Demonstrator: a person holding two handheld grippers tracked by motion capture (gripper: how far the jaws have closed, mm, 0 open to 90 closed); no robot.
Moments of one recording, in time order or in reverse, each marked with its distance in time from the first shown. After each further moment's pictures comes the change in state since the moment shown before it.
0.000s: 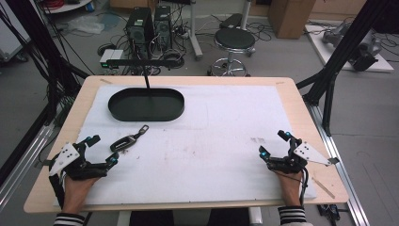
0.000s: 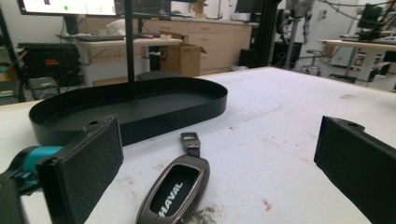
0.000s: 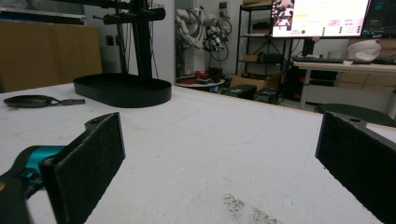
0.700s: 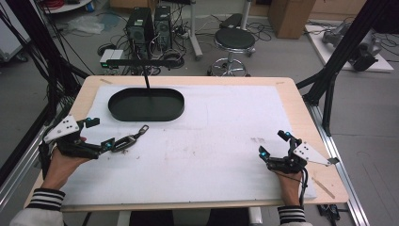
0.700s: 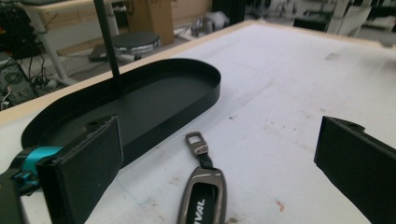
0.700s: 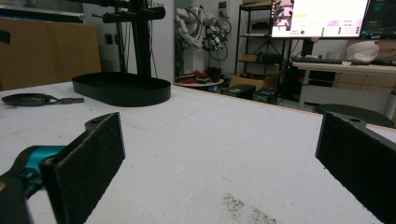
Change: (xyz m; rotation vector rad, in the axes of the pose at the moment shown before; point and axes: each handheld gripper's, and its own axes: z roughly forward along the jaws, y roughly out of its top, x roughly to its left) left arm 0.033 0.067 0.026 0.244 -0.141 0.080; right arm 0.000 0.000 0.001 -0.005 -0.001 -0.017
